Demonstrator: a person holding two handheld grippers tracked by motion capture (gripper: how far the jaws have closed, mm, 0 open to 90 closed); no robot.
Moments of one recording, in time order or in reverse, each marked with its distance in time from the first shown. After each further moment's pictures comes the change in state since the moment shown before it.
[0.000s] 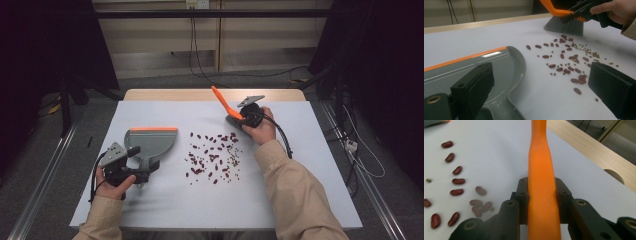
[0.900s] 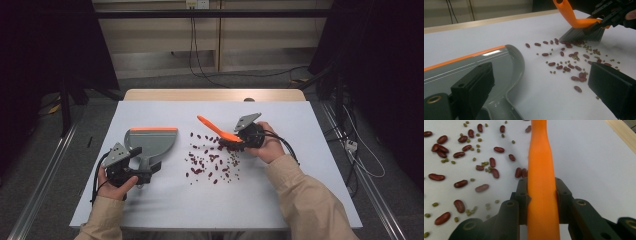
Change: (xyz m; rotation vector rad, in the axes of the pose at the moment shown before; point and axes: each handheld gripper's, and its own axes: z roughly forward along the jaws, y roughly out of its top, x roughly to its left) left arm -0.004 -0.001 0.003 0.011 0.001 0.016; right arm 0.050 -0.021 -0.042 0.037 0.213 -0.244
